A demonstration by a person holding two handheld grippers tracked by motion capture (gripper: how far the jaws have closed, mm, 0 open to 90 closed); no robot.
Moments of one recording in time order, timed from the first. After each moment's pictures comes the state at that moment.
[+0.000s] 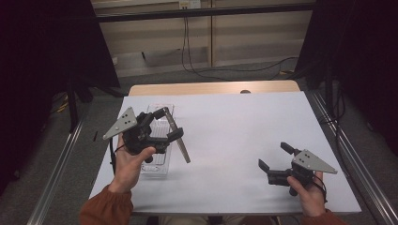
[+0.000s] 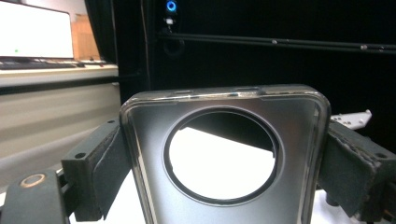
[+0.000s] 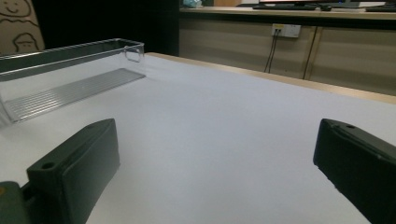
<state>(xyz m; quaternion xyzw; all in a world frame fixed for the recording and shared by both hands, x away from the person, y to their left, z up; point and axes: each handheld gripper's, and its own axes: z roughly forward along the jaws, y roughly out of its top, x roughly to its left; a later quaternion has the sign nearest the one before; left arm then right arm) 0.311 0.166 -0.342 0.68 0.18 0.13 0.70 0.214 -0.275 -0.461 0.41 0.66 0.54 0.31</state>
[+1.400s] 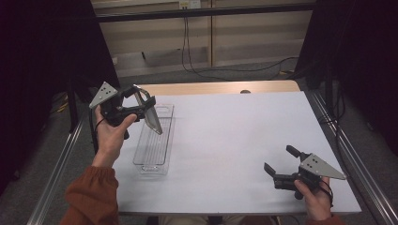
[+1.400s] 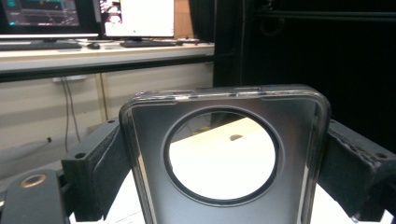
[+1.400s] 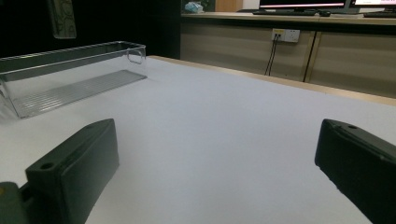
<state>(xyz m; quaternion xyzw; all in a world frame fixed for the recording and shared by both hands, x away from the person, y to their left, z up) 0.386 0.216 -0.334 0.68 0.32 0.24 0.61 0.202 -0.286 -0.464 0.40 0.66 0.55 0.32</state>
